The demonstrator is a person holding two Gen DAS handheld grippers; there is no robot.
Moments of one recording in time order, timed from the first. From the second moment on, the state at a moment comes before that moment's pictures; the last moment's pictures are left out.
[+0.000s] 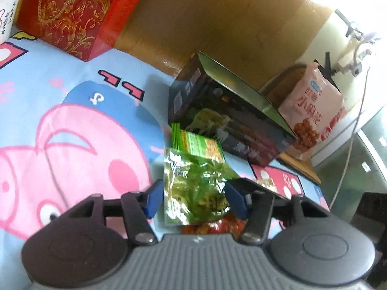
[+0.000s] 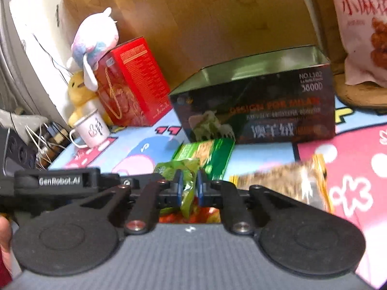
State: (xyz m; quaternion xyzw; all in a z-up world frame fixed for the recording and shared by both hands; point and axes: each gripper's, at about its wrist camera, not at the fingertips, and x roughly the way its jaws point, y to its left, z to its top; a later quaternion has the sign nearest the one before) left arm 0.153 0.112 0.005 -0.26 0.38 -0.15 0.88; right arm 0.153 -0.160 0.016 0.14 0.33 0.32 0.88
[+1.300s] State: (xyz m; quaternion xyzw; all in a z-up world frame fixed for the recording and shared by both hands) left arm 0.107 0.115 0.000 -0.23 0.34 -0.22 0.88; right arm 0.086 -0.142 0.005 0.07 0.31 0.34 0.88
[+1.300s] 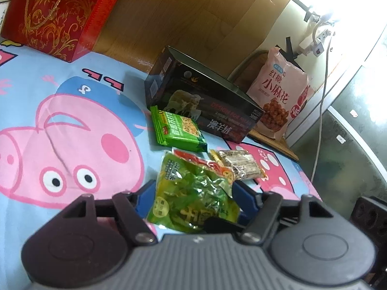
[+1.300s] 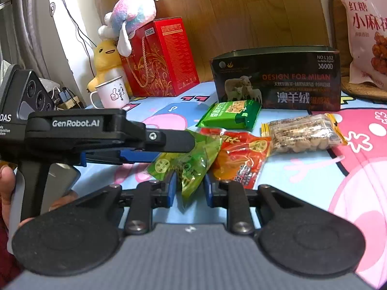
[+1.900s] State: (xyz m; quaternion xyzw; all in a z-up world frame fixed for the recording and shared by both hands) left arm 0.106 0.122 -0.003 -0.26 0.34 -0.21 0.88; right arm 0.087 -0.141 0.002 0.09 0.32 0.36 0.87
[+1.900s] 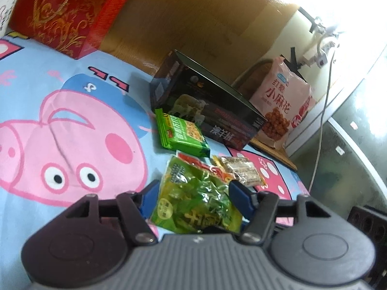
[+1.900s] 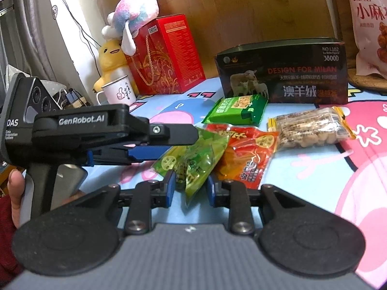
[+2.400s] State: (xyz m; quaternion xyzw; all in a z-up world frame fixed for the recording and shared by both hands) left arm 0.103 0.113 0.019 -0.24 0.33 -0.22 0.88; right arm 0.068 -0.156 0.012 0.12 0.27 0.36 0.89
